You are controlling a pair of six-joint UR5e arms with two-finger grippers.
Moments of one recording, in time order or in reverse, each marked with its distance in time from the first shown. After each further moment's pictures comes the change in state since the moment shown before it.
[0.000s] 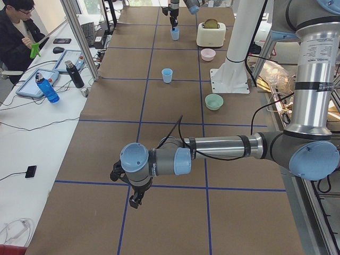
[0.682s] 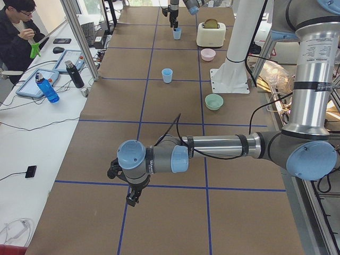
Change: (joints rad) left arm 0.000 -0.019 0.002 0.007 0.004 -0.002; right arm -0.001 -0.001 -0.054 -0.003 -0.041 -0.003
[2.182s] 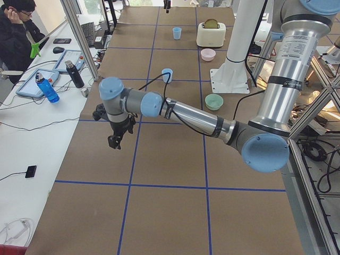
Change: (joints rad) left arm 0.140 -0.186 -0.106 0.149 0.007 -0.151; right arm 0.295 0.048 0.119 -0.241 0.135 -0.116
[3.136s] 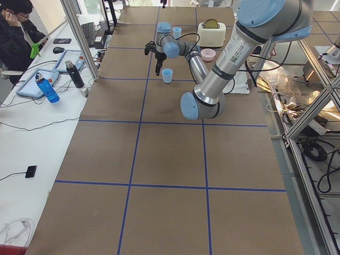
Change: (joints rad) left arm 0.822 -0.506 -0.132 -0.062 0.402 -1.217; right arm 0.170 0.070 -0.182 0.001 -0.016 -0.215
